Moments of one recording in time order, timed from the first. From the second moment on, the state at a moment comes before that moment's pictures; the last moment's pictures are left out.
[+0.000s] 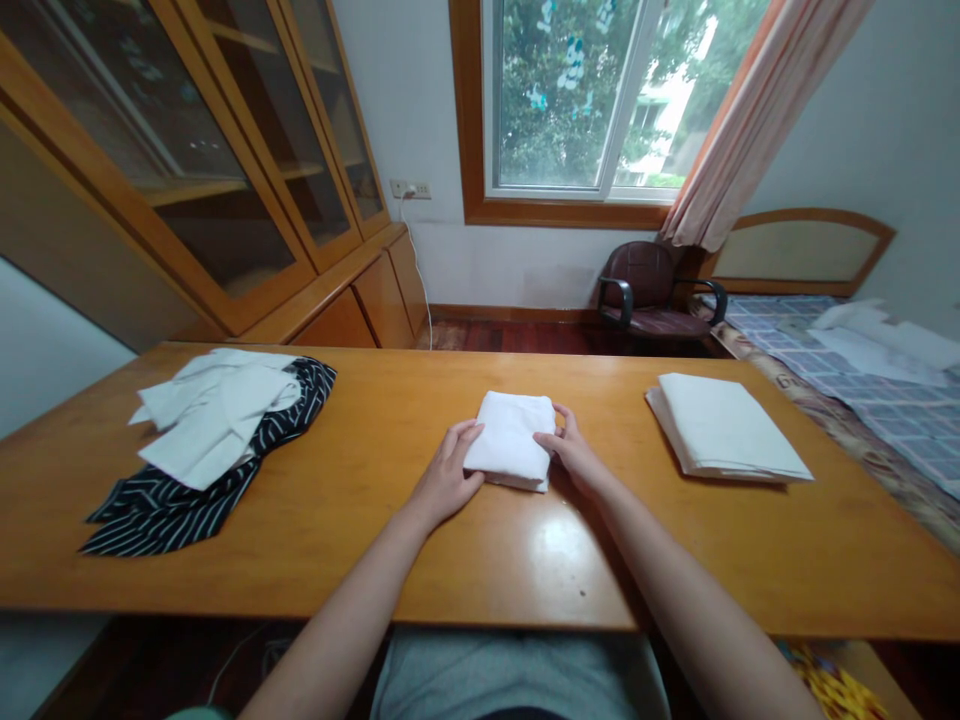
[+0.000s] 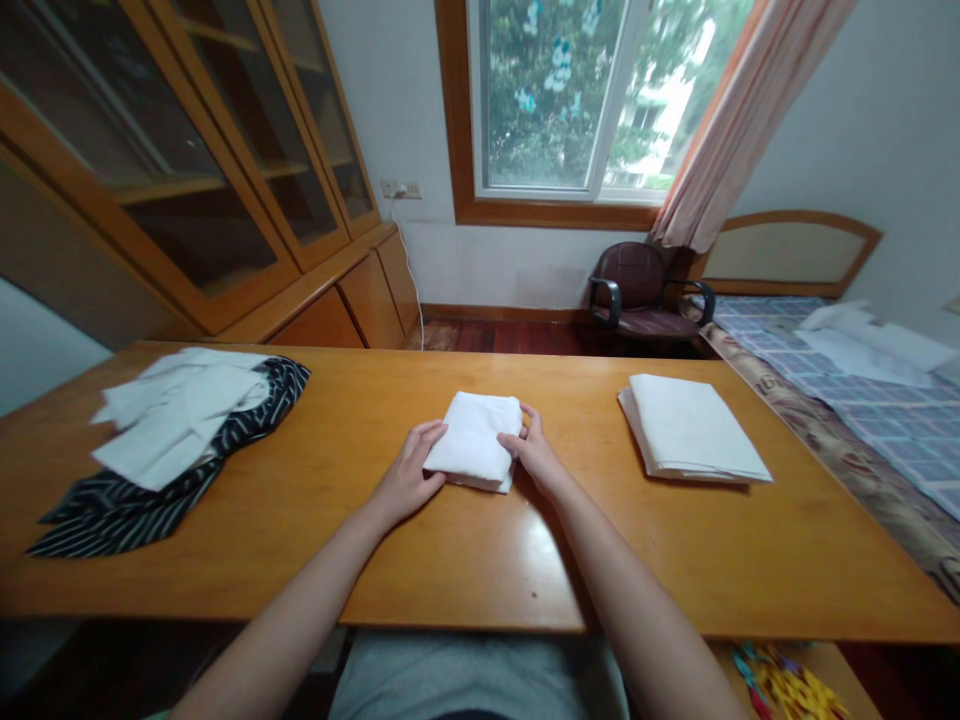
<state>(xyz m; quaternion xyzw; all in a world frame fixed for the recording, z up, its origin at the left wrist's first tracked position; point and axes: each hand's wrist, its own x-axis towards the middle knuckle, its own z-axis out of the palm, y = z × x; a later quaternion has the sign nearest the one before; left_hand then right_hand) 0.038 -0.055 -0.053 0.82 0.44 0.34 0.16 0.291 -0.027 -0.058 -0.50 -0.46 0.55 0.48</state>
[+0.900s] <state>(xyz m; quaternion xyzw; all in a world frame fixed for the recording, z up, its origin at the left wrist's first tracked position) 0.040 -0.058 -0.056 0.89 0.40 0.21 0.09 0.311 -0.042 -0.049 -0.61 -0.71 0.10 0.35</state>
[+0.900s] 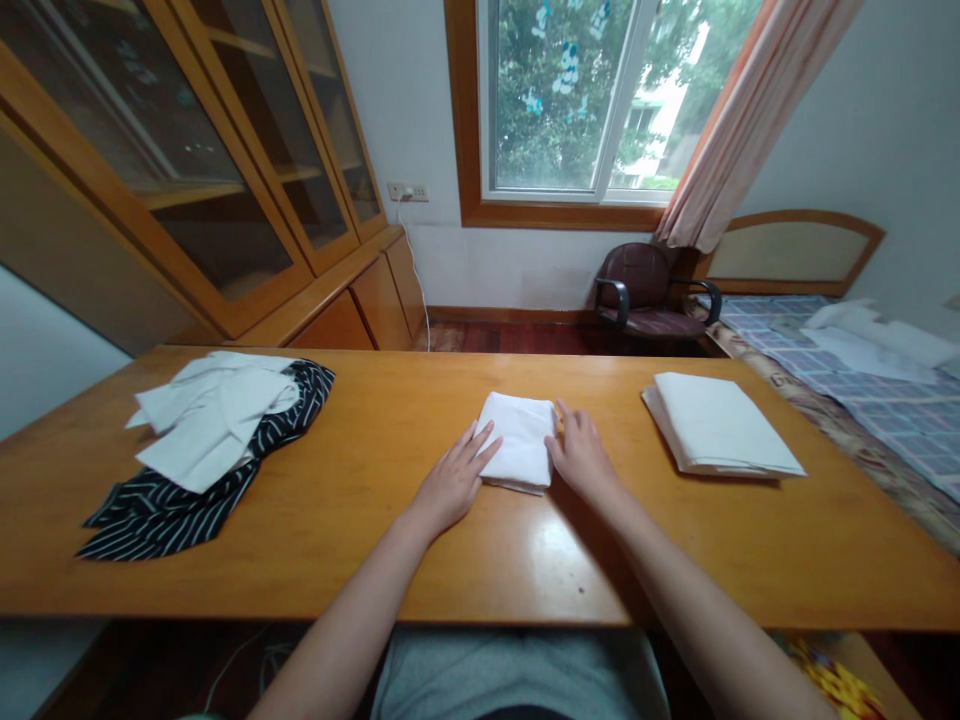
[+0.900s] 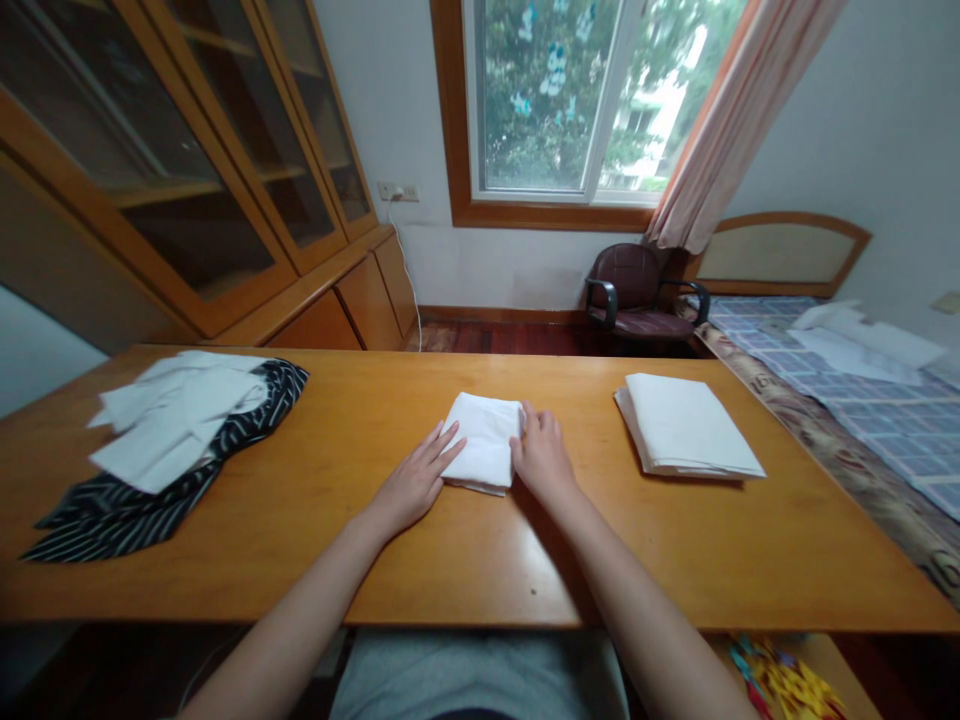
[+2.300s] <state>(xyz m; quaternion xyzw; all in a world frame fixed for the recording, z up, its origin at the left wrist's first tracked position) 0.076 0.014 -0.060 0.81 0.54 0.17 0.15 0.278 -0.083 -0.043 -0.61 -0.77 0.15 0.15</state>
